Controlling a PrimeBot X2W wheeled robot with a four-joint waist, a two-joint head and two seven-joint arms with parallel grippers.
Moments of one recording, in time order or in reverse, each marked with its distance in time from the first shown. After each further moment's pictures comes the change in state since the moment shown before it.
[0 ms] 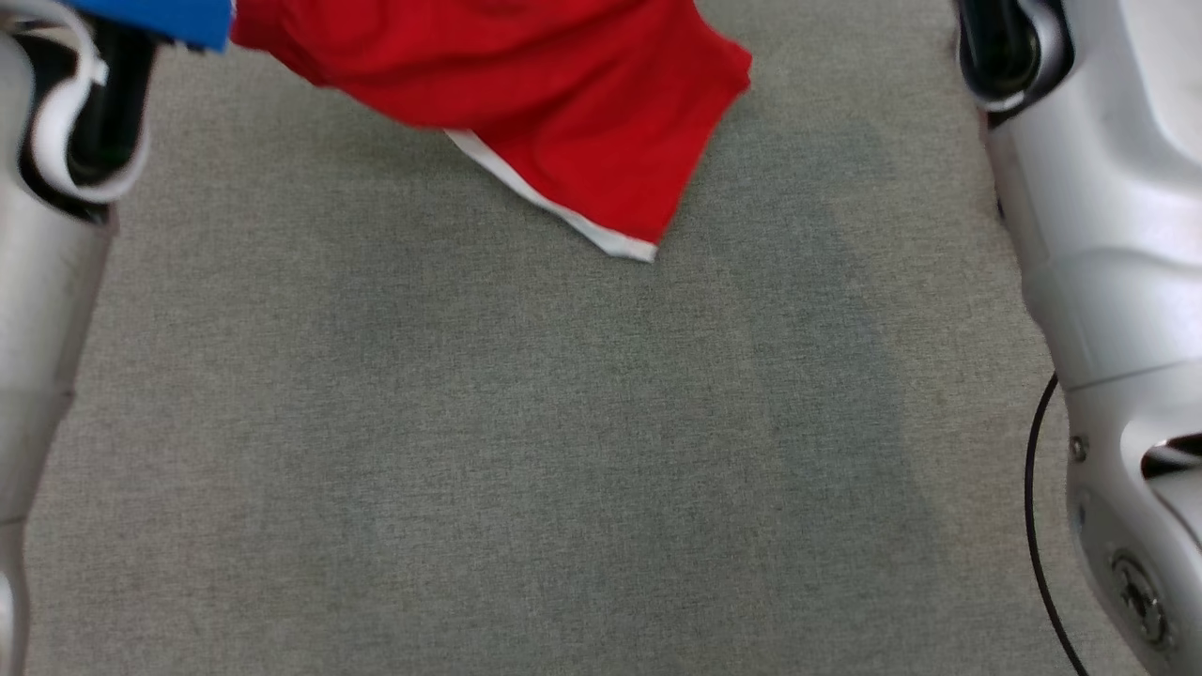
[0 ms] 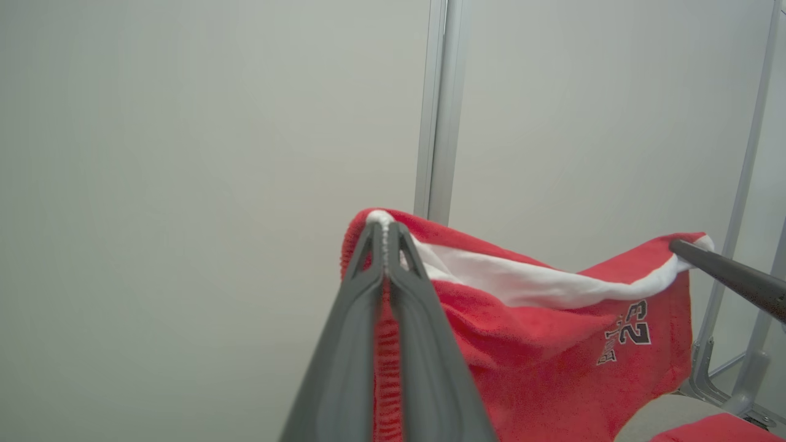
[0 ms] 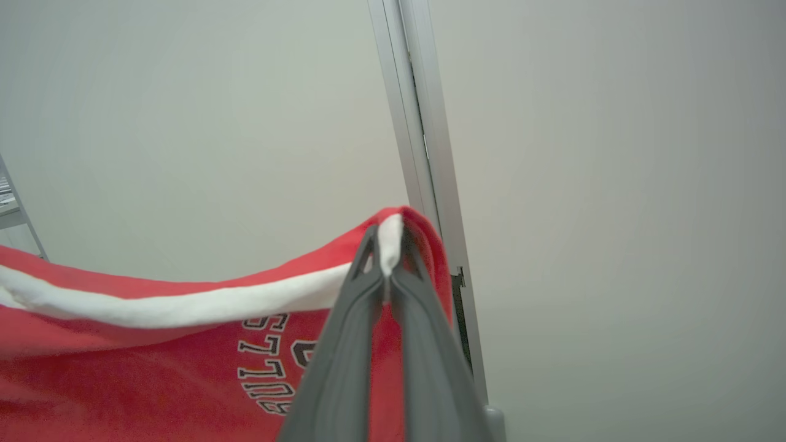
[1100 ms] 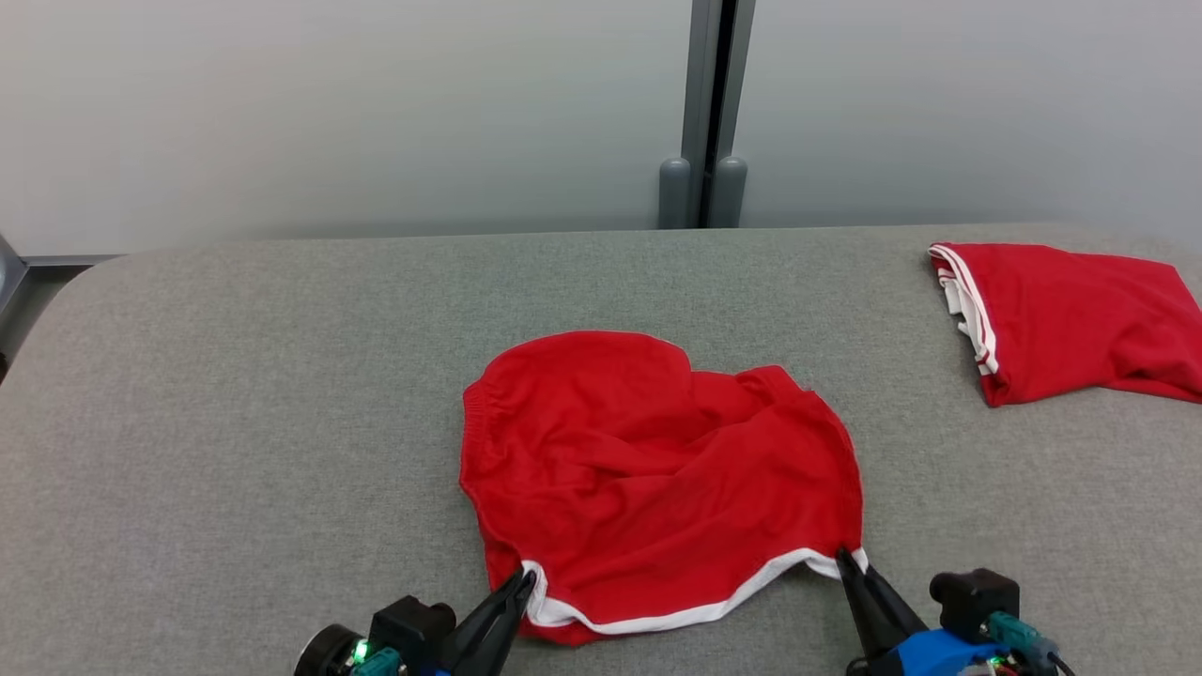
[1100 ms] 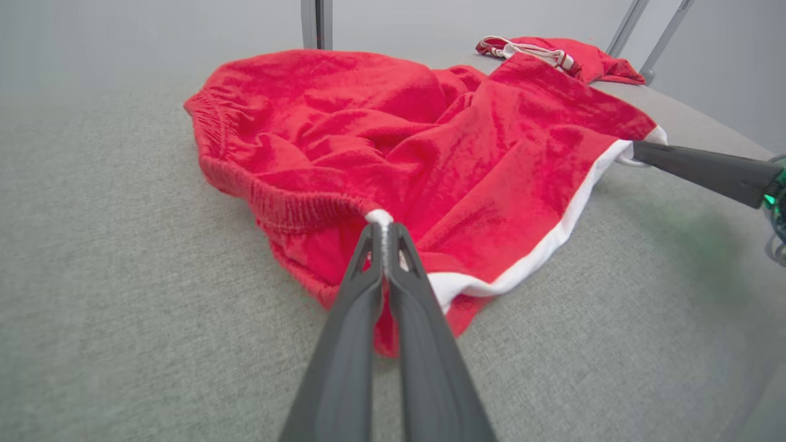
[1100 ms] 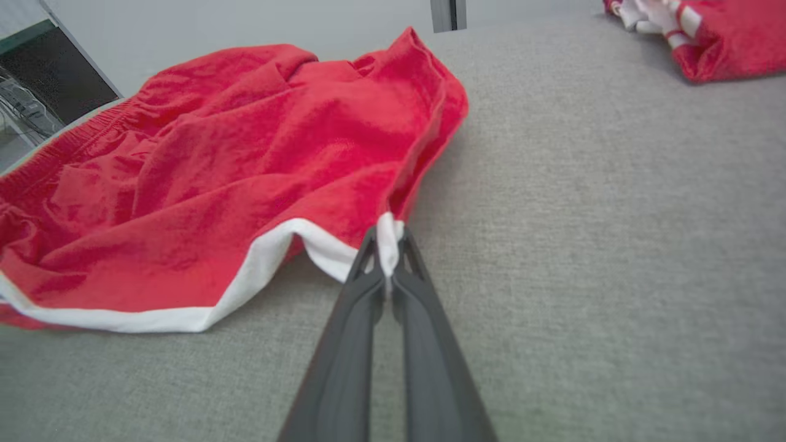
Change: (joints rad) left arm 0.949 -0.152 -0.230 0.053 0.257 0.006 -0.060; right arm 1.156 -0.008 0.052 -0.182 -0.122 0.000 -0.050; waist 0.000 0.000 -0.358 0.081
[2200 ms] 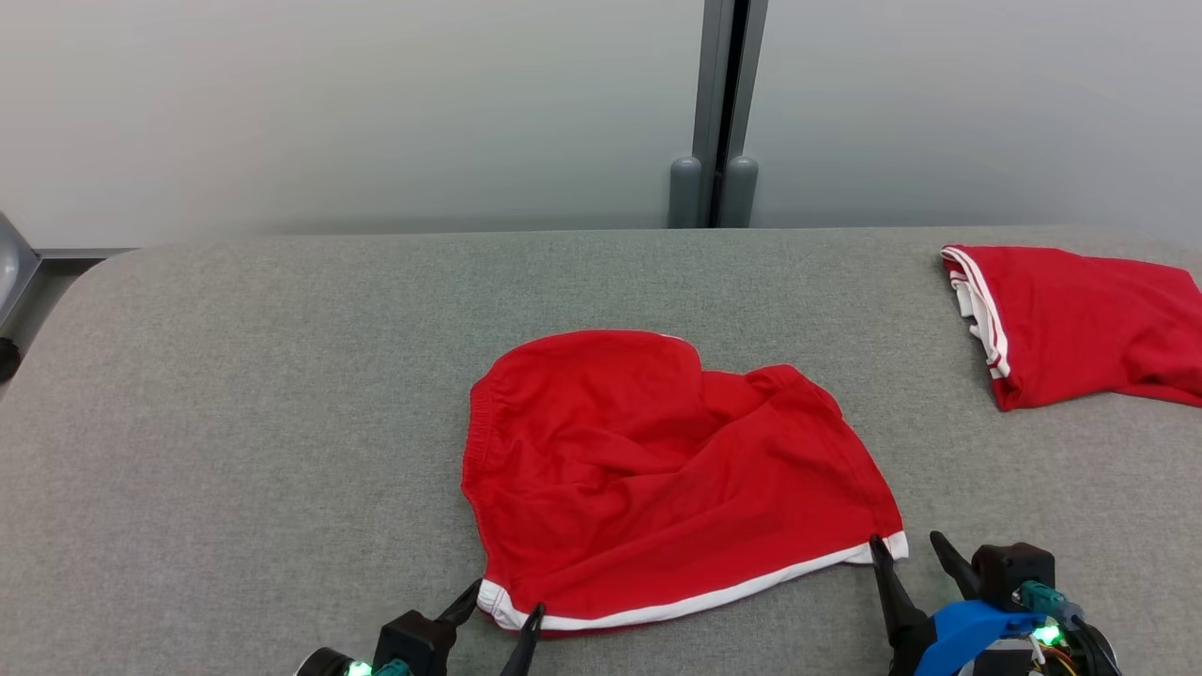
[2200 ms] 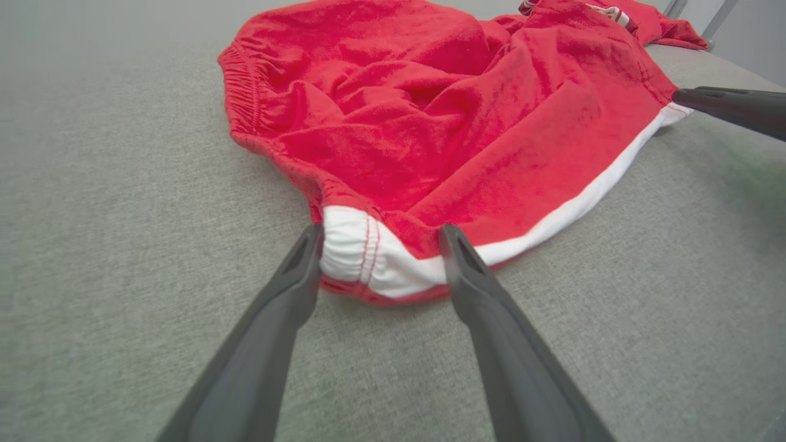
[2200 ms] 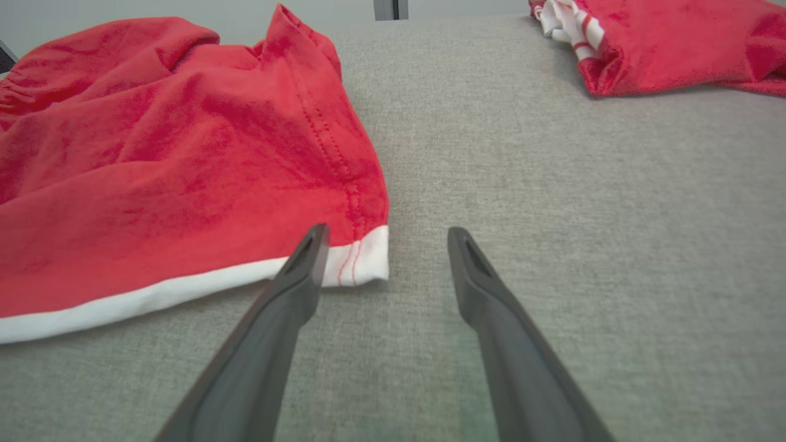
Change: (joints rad) left arm 0.059 -0.067 0.153 0.021 0.154 -0.007 0.046; right arm -0.063 0.014 -0.206 0.049 -0.187 0.000 0.057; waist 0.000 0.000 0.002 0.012
